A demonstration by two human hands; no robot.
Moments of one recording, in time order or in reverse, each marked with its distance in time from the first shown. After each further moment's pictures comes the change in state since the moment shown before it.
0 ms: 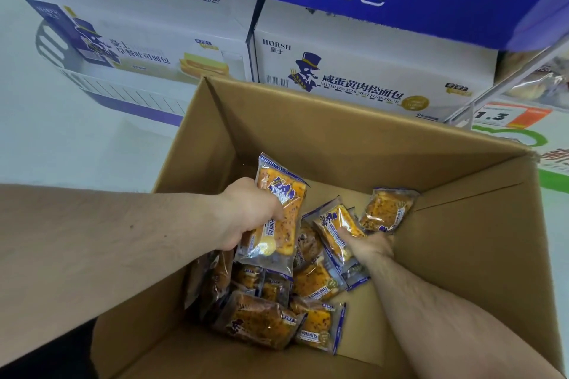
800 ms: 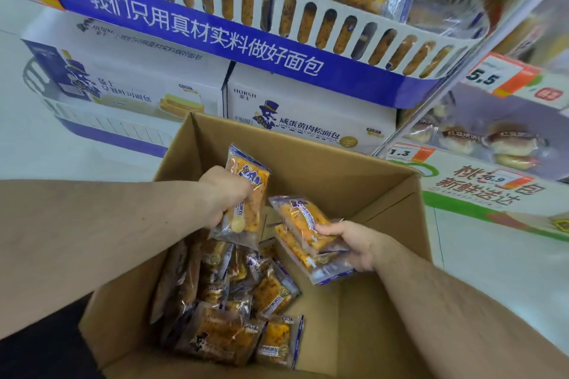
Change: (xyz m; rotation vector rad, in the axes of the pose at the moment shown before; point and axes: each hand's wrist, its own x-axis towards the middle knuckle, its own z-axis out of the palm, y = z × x) left_hand -0.045 0.026 -0.006 -0.121 0.172 0.210; right_hand -0.109 -0.020 -0.126 0.381 -0.634 -0.183
